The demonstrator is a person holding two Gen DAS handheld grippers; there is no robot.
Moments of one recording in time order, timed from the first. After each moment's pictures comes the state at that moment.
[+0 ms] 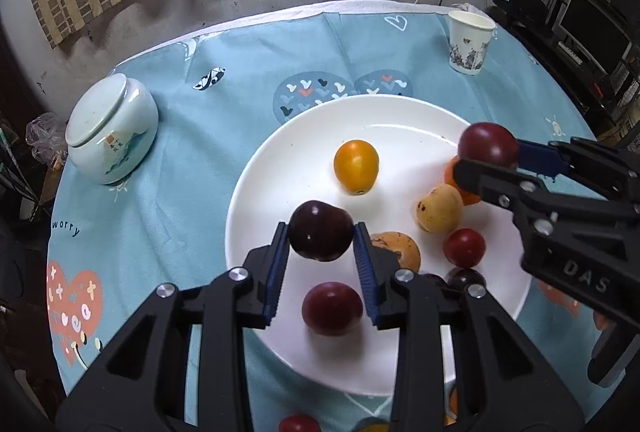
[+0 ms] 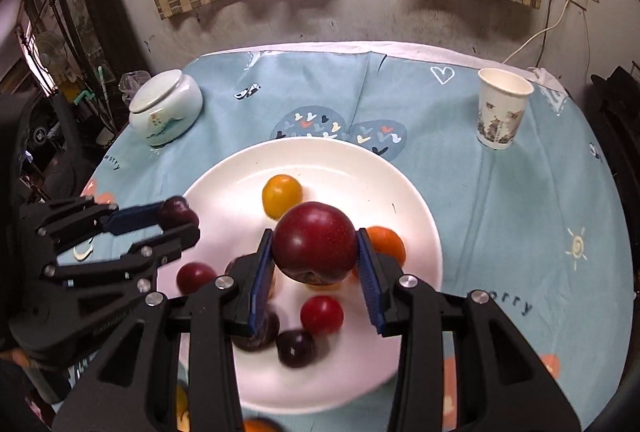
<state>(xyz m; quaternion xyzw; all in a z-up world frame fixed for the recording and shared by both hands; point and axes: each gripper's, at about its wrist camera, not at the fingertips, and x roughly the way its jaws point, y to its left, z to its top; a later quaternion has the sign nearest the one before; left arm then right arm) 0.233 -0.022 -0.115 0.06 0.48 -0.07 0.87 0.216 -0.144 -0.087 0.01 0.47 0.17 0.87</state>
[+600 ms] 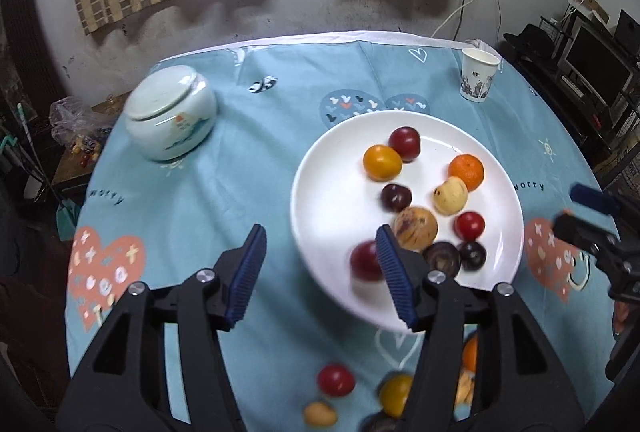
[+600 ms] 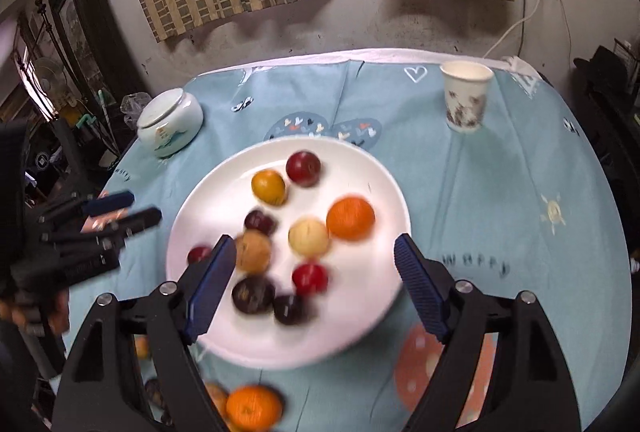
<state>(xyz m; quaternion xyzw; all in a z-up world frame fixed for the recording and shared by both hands) 0.161 0.034 -0.076 0.02 0.44 -0.04 0.90 0.136 -0.190 -0.059 0.05 0.44 0.16 0.88</state>
